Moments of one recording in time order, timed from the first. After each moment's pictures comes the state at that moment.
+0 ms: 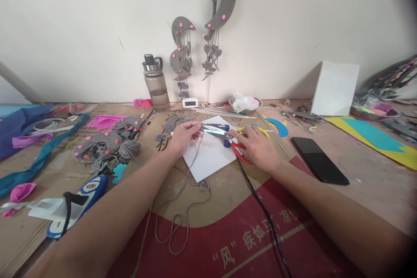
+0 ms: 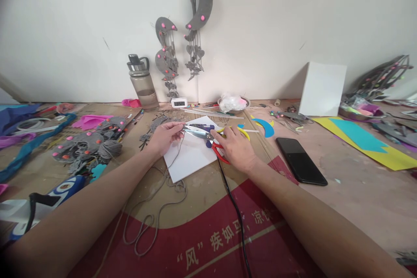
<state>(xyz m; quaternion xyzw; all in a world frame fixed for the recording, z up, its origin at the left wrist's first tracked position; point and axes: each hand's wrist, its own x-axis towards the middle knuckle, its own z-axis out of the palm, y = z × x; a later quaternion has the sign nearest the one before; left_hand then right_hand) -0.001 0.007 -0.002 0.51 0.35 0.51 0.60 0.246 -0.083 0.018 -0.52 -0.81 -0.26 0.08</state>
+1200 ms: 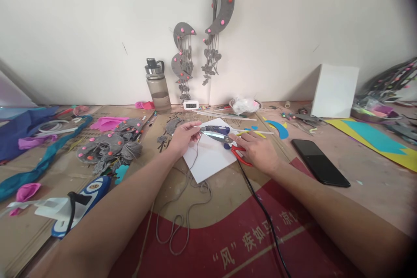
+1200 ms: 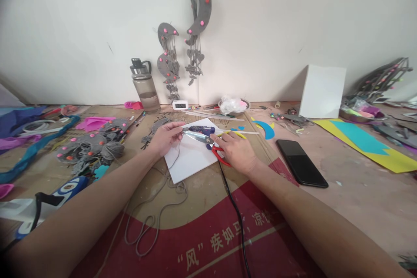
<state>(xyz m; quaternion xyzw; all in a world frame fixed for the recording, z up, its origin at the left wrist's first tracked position) -0.004 0.009 0.001 0.49 0.35 0.51 0.61 0.249 -0.084 0.018 -0.50 -0.83 -0.23 0.09</state>
